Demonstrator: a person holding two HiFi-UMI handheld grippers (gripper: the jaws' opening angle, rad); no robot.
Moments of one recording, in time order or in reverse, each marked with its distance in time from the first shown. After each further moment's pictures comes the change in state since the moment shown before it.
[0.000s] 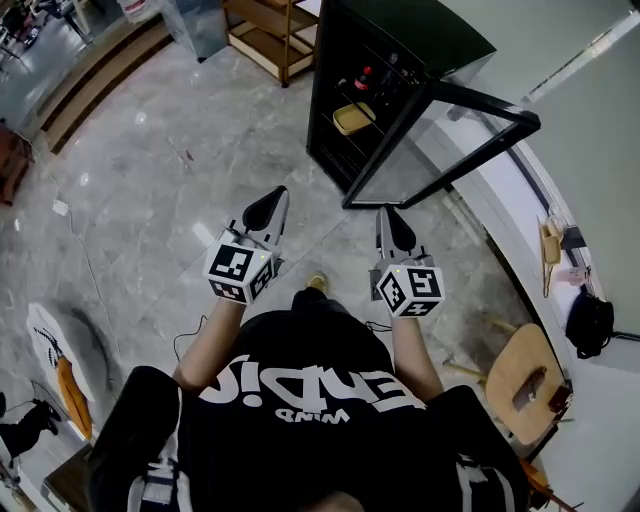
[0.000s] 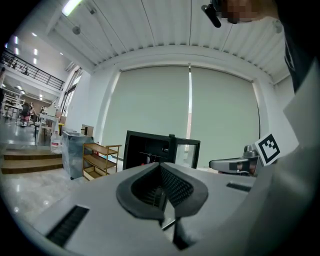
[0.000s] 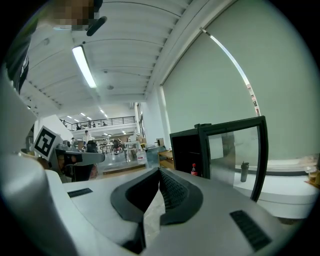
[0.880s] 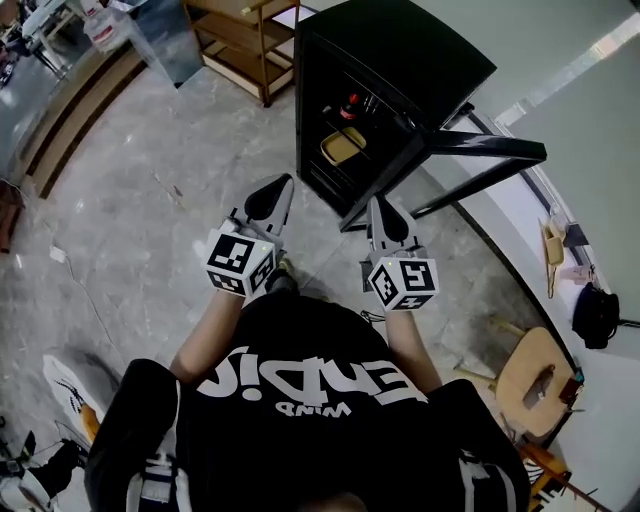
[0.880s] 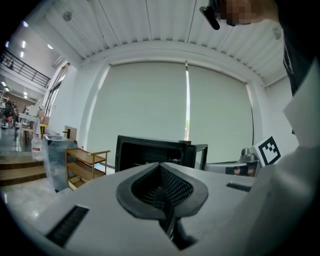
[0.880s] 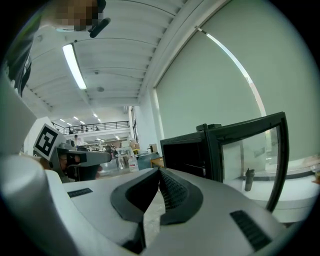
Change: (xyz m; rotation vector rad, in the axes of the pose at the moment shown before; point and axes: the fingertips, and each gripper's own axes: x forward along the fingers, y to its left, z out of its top) left arm 0.164 0.067 0.057 0.048 0.001 -0.140; right arm 0.146 -0.060 0.050 0.031 -0.062 -0.065
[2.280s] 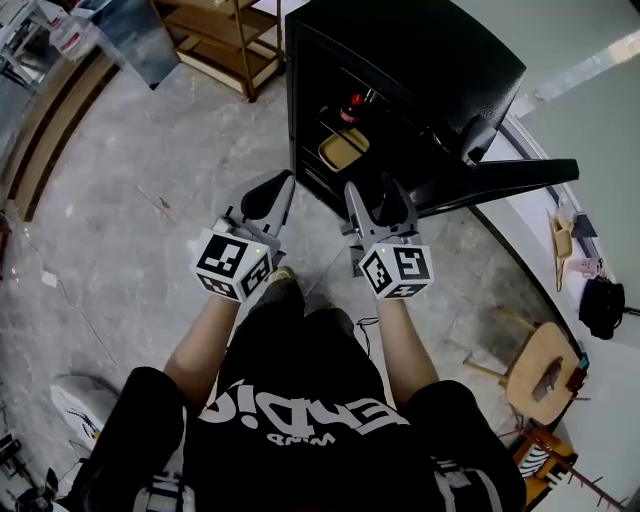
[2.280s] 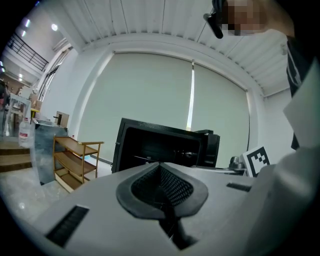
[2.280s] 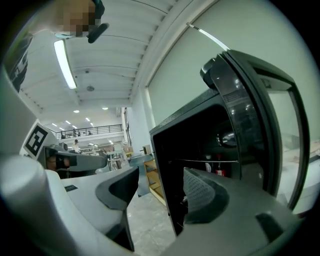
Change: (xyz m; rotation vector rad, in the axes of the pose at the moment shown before) left arm 0.097 0.078 -0.049 -0.077 0.024 -0.103; right arm 0.135 -0.041 -0.050 0.058 -0.037 -0.059
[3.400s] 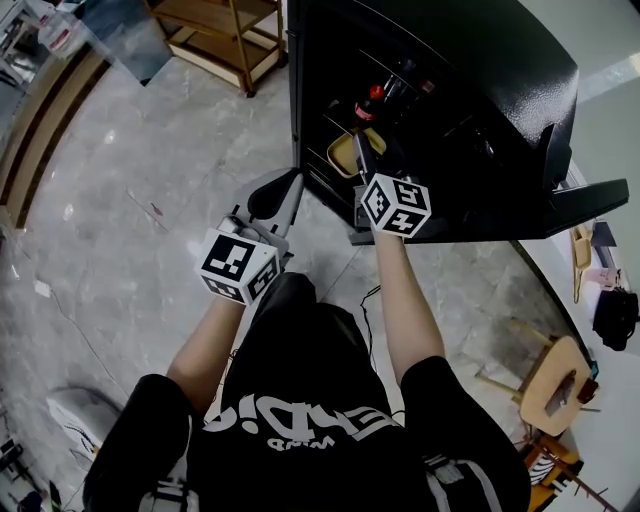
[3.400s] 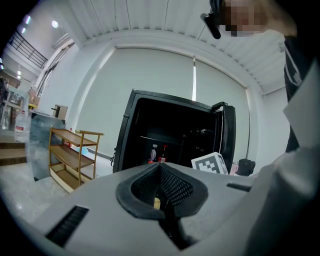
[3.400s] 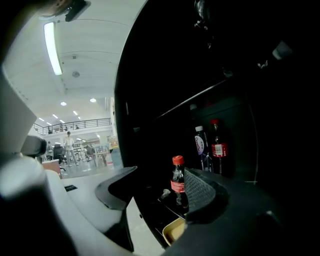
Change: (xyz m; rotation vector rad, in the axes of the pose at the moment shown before) left arm 0.065 0.055 -0.095 0.001 0.006 -0.020; right arm 0.154 -0.111 -0.127 0.023 0.066 -0.129
